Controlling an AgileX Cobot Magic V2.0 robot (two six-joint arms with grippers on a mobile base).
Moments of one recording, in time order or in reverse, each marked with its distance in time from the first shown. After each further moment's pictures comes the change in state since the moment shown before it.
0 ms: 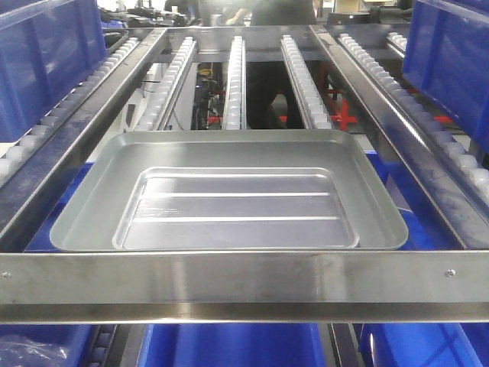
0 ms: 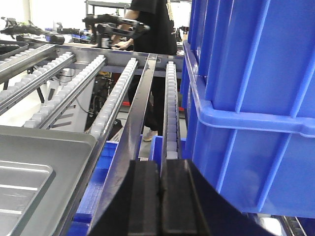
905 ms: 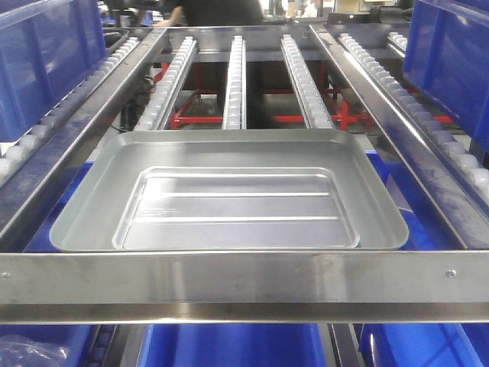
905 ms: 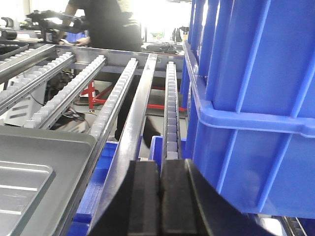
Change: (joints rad) left arm 0.000 0.000 0.000 0.000 0.000 0.000; right arm 0.000 0.000 0.000 0.000 0.000 0.000
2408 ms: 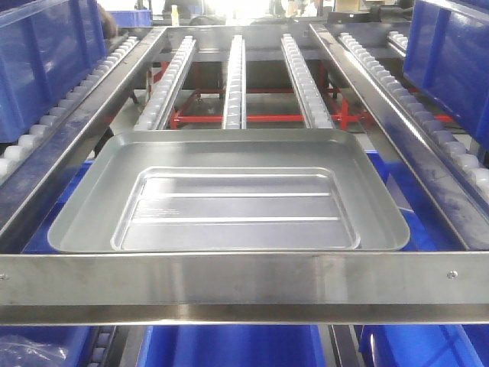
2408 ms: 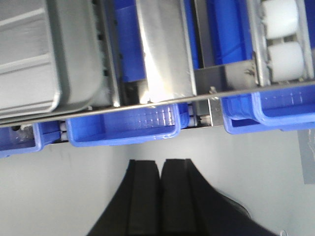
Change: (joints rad) left arm -0.012 1.139 -0.588 -0.437 0.568 0.000; right arm 0.008 1.045 -0.577 0.435 0.646 -0.026
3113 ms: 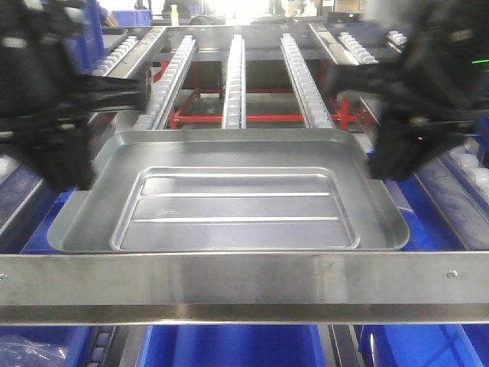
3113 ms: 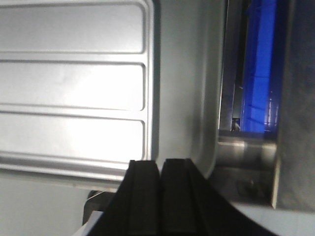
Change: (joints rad) left arm -0.465 0.465 -0.548 0.654 0.198 -0.704; right arm 0.413 0.530 -0.495 -0.406 0.054 0.488
